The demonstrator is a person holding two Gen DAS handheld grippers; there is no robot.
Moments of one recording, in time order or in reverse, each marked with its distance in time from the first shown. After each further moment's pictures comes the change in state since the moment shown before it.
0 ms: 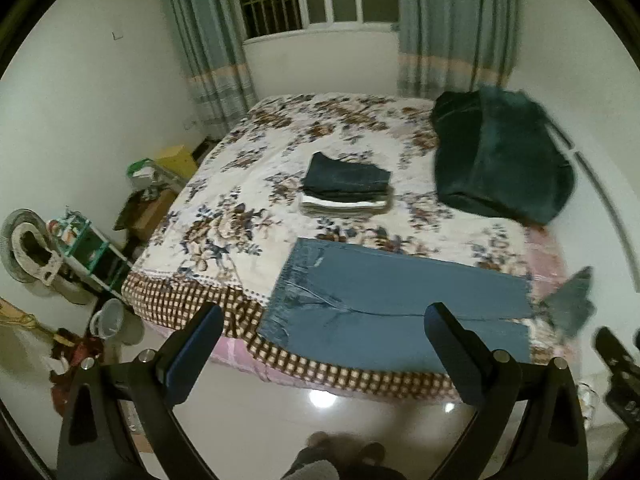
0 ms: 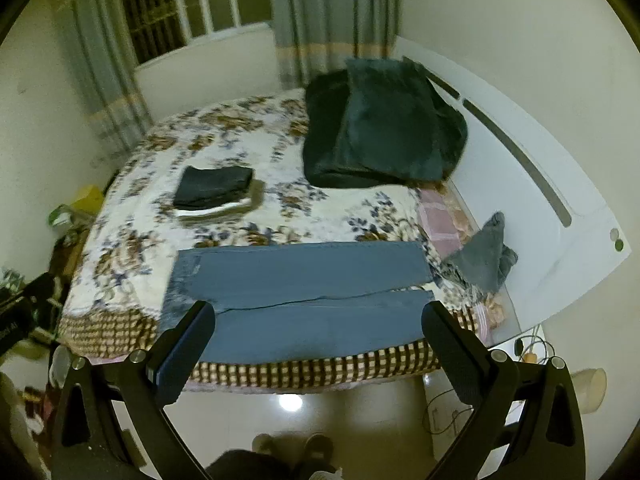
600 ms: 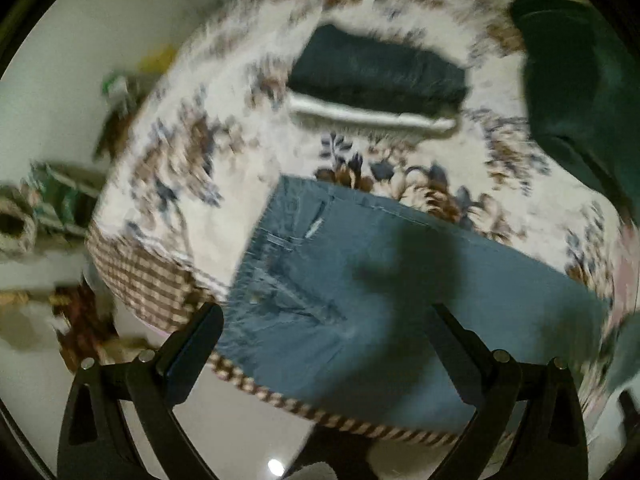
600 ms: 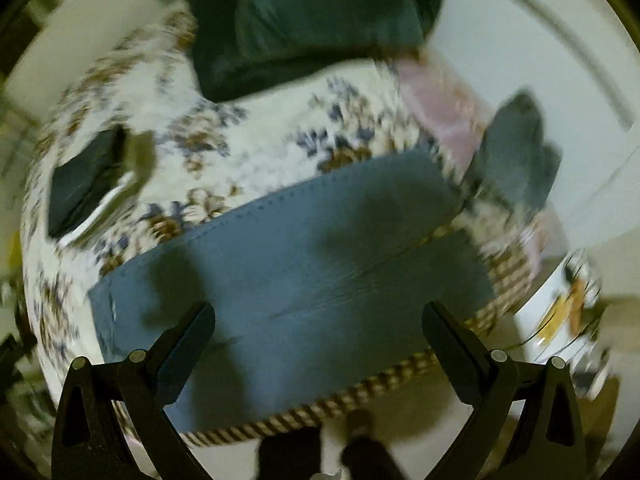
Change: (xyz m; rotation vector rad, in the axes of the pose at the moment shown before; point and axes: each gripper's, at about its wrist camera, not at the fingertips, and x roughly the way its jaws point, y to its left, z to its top) left arm 0.414 -0.046 0.080 -0.082 0.503 0.108; right arm 0.471 -0.079 0.080 0.367 0.435 -0.106
